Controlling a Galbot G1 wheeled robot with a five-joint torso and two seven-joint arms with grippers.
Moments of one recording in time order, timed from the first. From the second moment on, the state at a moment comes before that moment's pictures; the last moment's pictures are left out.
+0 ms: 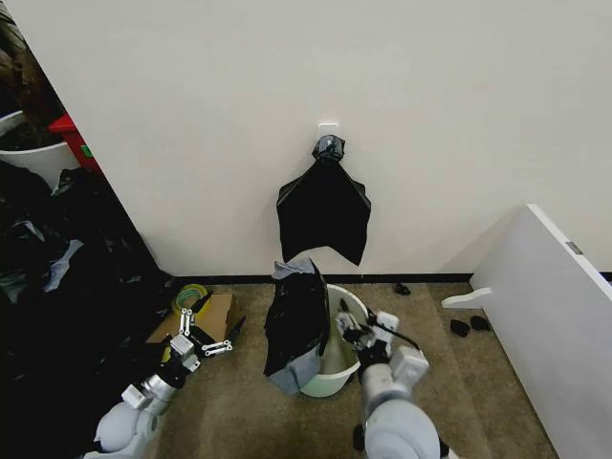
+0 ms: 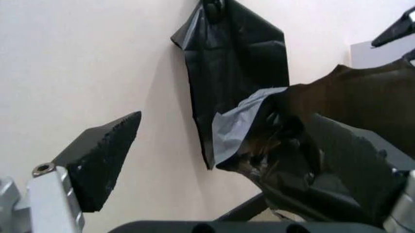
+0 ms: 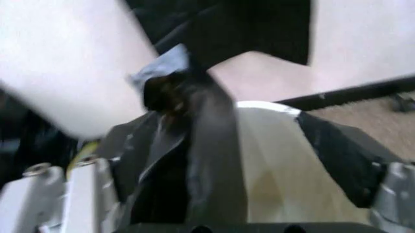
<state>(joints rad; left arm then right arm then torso) 1.35 -1.18 -0.56 -1.49 -0.41 -0.79 0.65 -1.20 1.11 -0.16 2.19 0.73 -0.25 0.75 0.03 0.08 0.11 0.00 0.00</state>
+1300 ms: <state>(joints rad) 1.39 -1.03 -0.33 -1.82 -0.30 -0.34 0.17 -1.13 1.10 -0.16 2.05 0.76 -0.34 0.78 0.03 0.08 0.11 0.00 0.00</state>
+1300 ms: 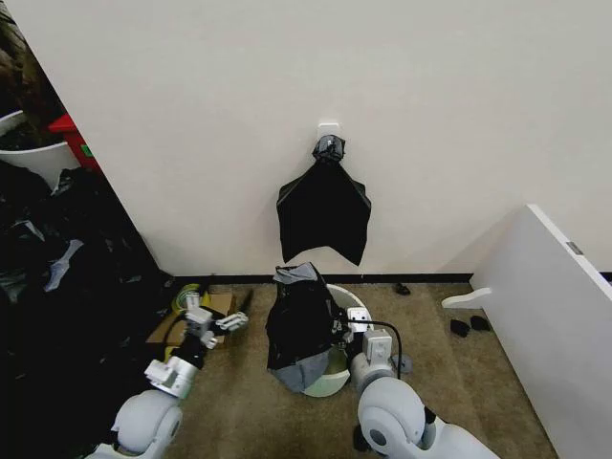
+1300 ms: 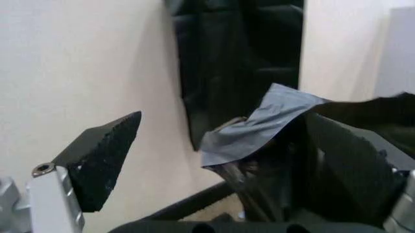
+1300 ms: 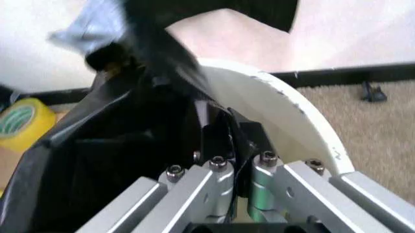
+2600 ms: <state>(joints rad) 1.07 -1.12 0.06 -1.84 -0.52 0.38 -0.40 -1.19 1.13 -0.14 2.04 0.70 -0.27 0.76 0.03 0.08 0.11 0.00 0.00</state>
